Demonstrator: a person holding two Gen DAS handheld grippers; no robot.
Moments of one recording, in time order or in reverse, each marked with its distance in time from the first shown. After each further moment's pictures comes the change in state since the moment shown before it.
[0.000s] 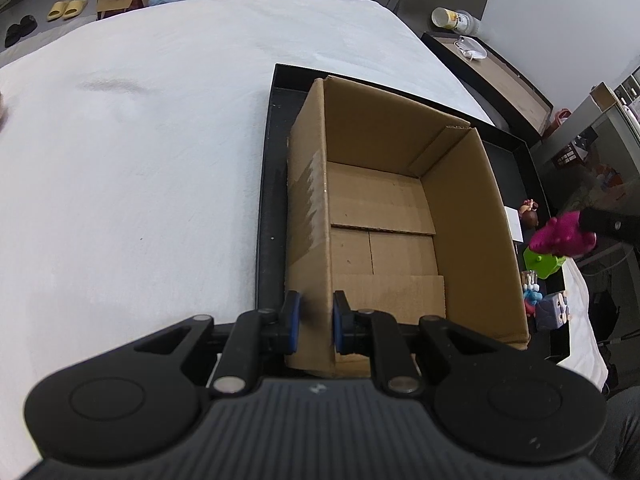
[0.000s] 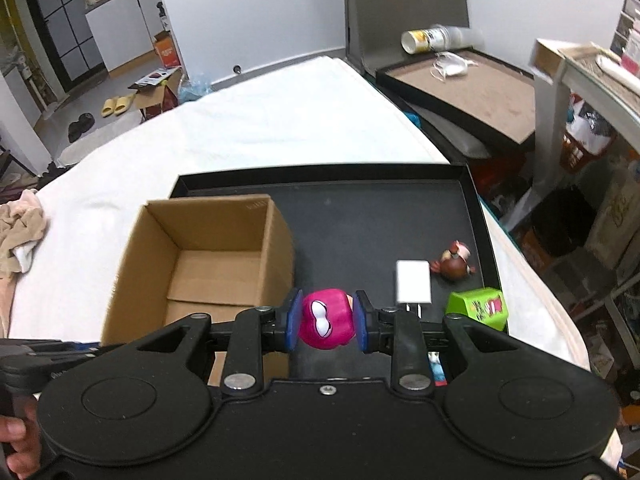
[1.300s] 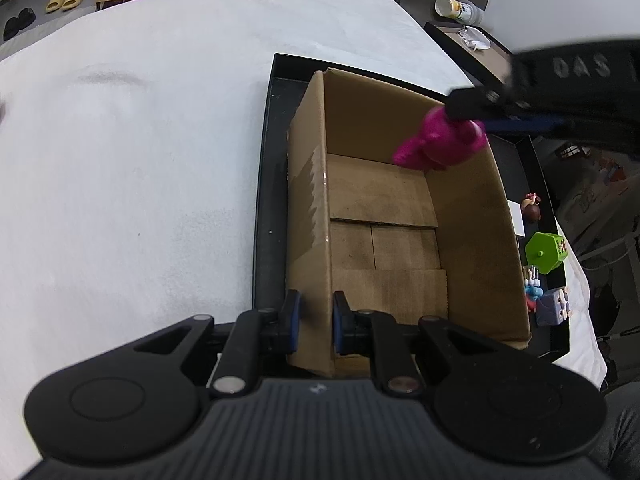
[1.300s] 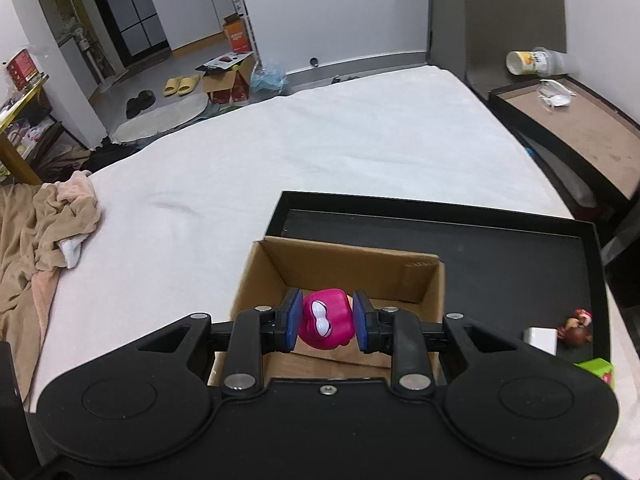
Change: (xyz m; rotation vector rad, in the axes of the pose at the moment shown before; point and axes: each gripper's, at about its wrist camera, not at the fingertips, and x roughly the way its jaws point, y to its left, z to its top) left arm 0.004 -0.003 0.004 0.000 0.041 0.008; right arm 0.045 0.099 0.046 -0.115 0.026 0.159
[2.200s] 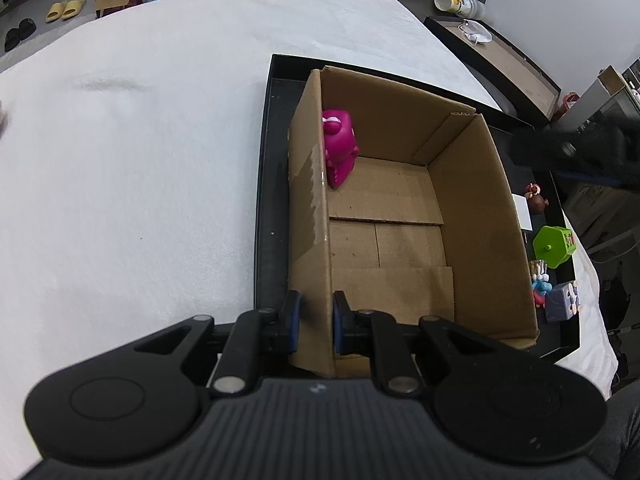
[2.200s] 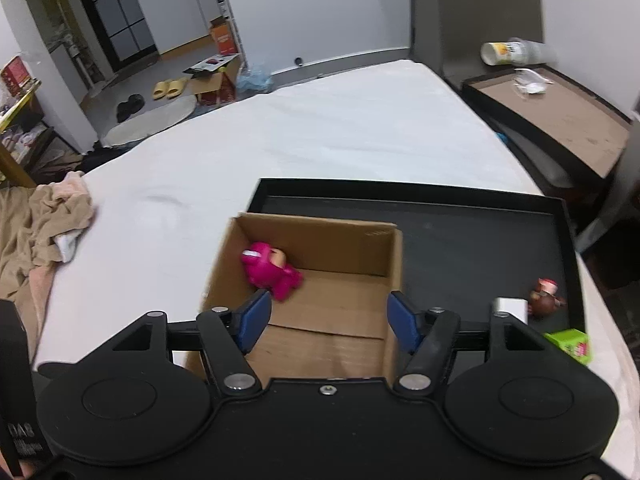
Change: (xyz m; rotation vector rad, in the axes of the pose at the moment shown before) left arm 0.003 -0.007 0.001 0.028 -0.001 0.032; right arm -0.029 -0.030 -0.026 0.033 -0.001 -0.039
